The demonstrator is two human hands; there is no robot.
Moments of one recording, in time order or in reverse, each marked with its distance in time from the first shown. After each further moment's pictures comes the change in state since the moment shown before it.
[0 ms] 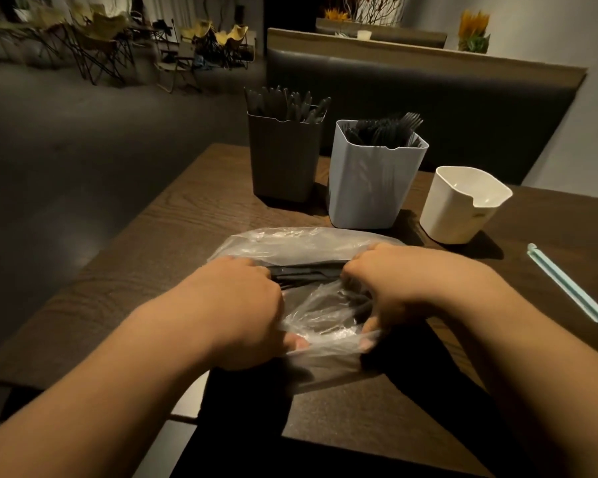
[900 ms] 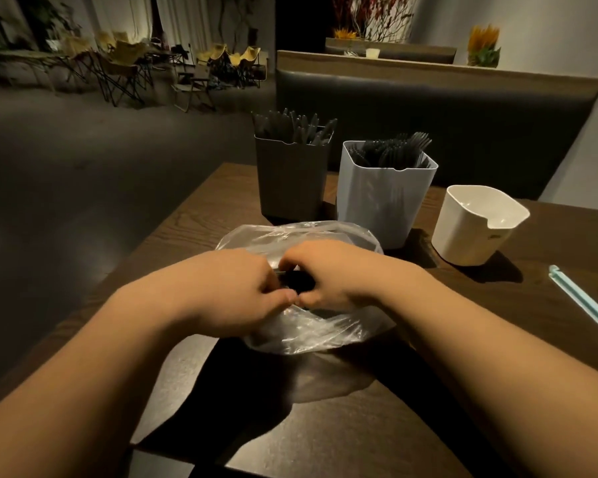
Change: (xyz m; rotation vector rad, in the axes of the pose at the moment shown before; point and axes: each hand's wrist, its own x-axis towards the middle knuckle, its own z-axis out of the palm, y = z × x) left_hand 0.023 -0.039 -0.011 -0.399 0.158 -0.052; right_hand 0.062 -0.024 -0.020 0.165 0.363 -0.261
